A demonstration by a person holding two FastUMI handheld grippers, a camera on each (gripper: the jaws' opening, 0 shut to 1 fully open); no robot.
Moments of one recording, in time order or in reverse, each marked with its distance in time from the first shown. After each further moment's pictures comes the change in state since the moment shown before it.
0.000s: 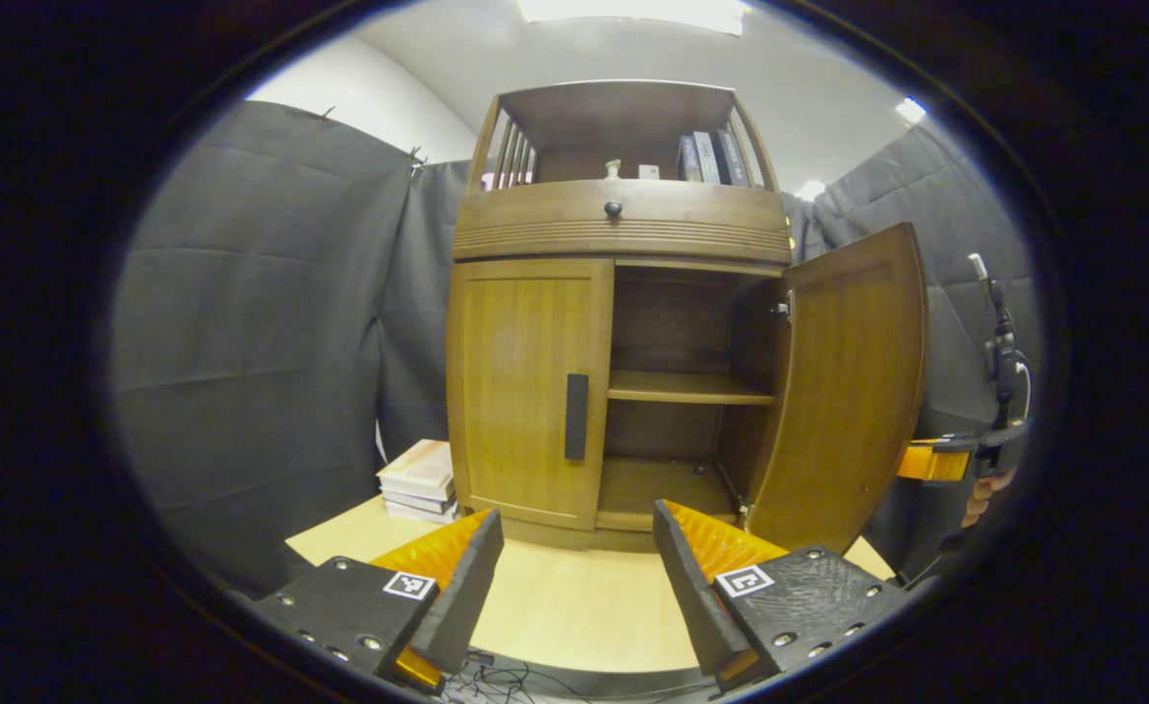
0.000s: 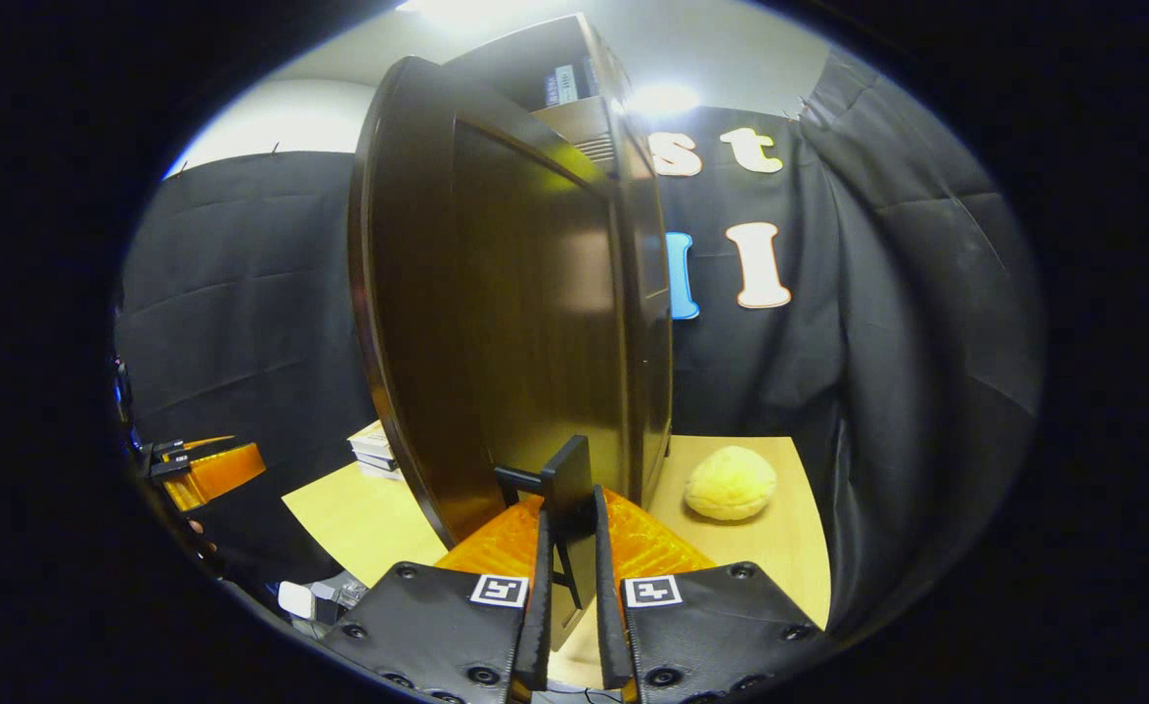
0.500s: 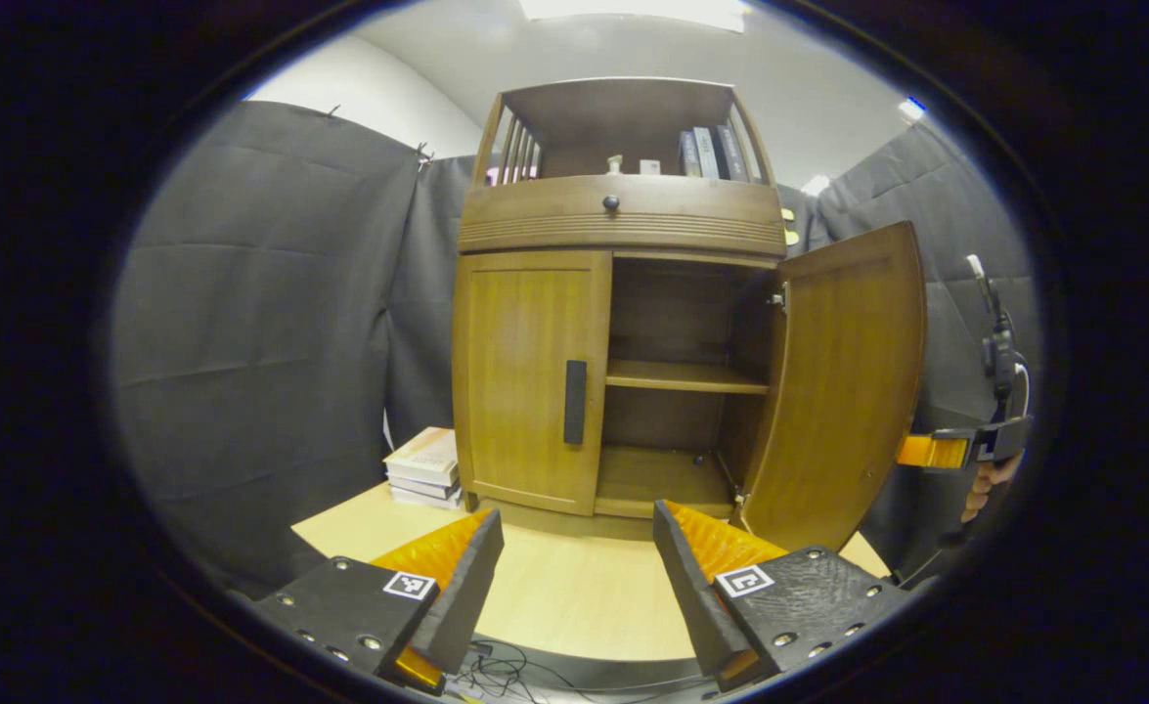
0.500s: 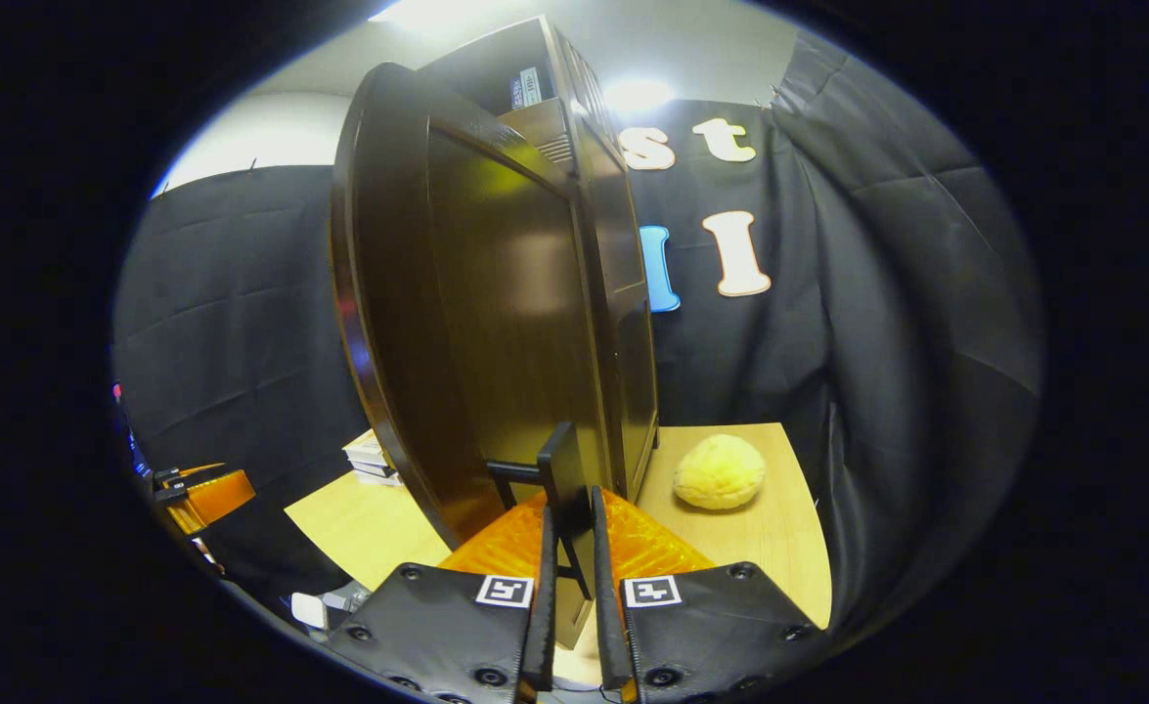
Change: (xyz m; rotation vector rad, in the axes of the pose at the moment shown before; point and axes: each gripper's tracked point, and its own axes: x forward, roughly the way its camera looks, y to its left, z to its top) left arm -0.004 0.002 0.000 -0.010 0.010 0.021; right arm -0.012 -0.003 -0.011 0.070 0.023 -0.019
